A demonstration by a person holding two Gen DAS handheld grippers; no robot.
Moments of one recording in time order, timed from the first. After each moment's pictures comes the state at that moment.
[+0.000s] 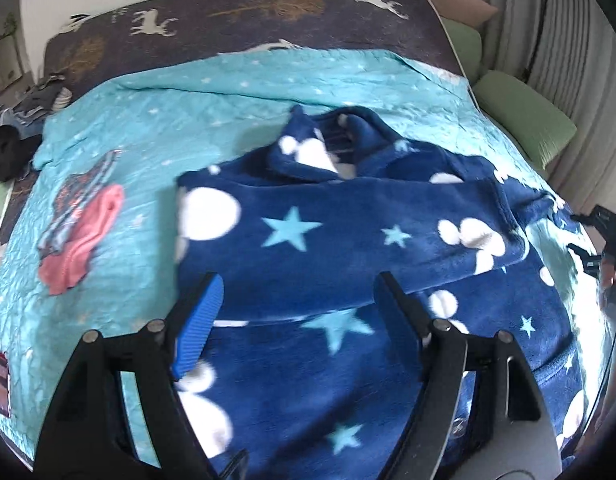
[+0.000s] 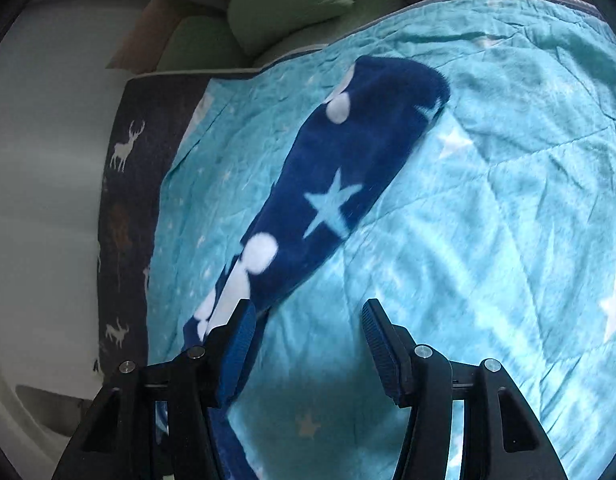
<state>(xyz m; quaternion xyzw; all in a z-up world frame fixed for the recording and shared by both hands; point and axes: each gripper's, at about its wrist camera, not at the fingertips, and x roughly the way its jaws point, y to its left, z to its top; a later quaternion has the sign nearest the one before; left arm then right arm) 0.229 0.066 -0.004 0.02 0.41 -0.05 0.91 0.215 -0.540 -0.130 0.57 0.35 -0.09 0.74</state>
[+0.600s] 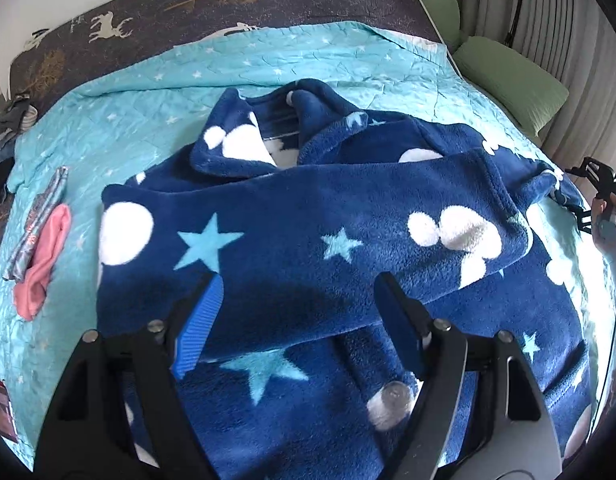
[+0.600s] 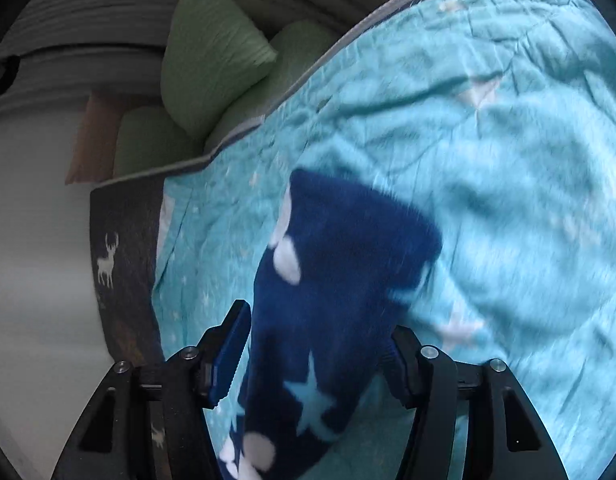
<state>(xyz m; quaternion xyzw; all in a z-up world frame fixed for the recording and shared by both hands) 0.263 0.010 -0.029 0.05 0.44 -0.08 0.90 0.258 -0.610 -0.161 0.65 0.27 -0.18 0.68</state>
